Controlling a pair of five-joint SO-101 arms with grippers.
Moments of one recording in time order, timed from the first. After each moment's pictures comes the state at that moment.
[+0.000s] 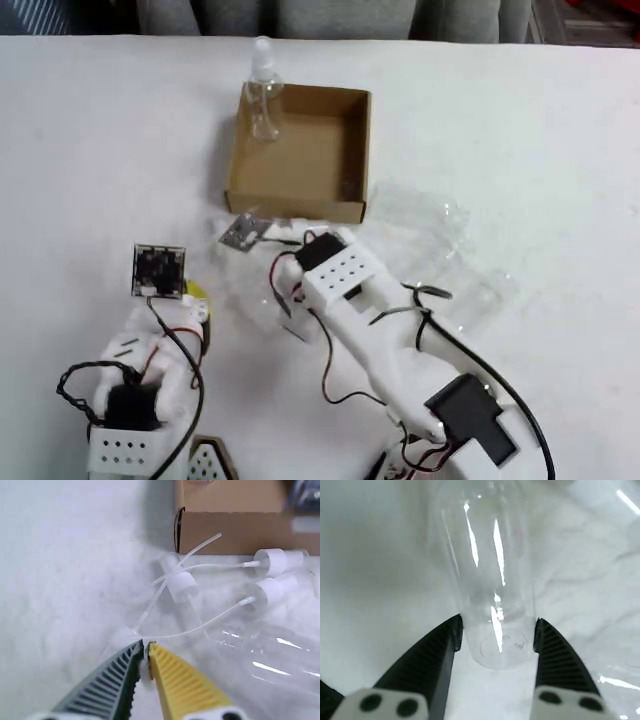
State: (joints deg) left arm -3.0 -103.3 97.1 57.1 1.5; right arm -38.6 -5.6 31.7 70.2 20.6
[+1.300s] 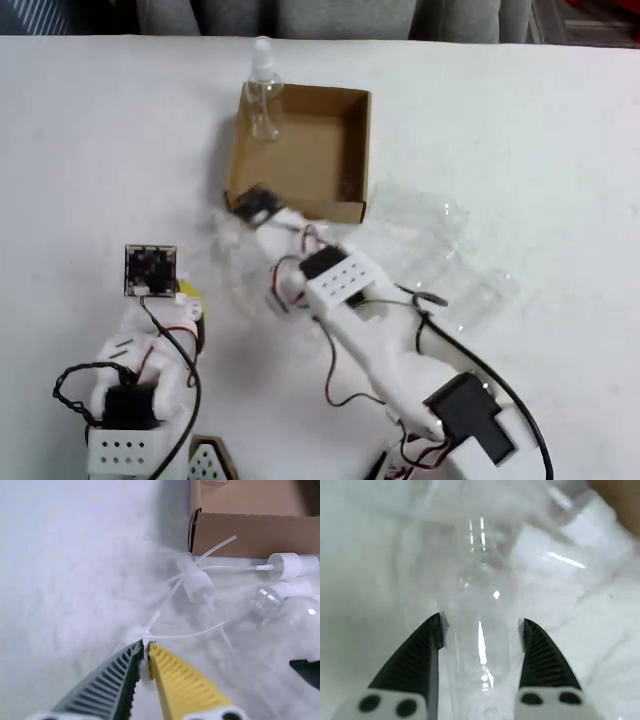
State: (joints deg) left arm -5.6 -103.3 97.1 57.1 1.5; right arm -37.1 -5.8 36.5 50.0 2.7
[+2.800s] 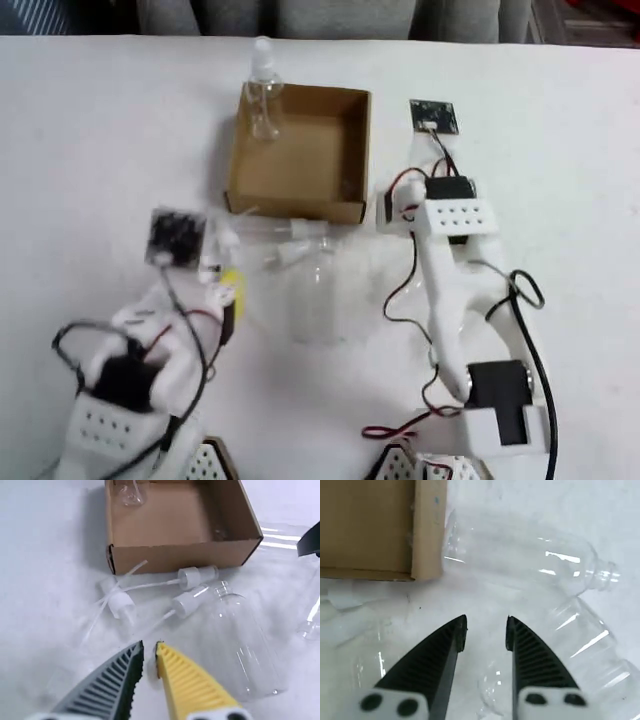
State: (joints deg) left arm 12.6 -72.4 67.2 61.5 9.6; right arm -6.2 -3.0 21.3 58.9 -5.1
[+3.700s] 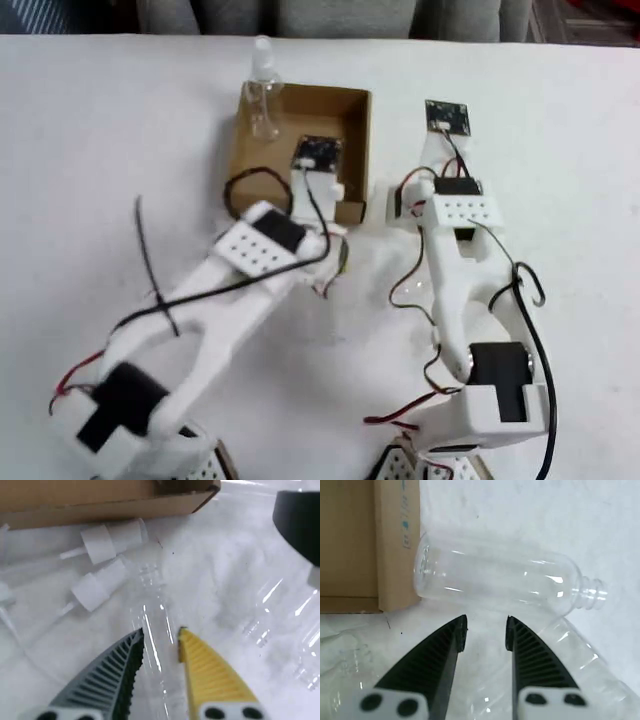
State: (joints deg) left arm 29.4 -3.3 24.1 59.5 28.5; right arm -3.7 1.2 21.3 52.7 -5.1
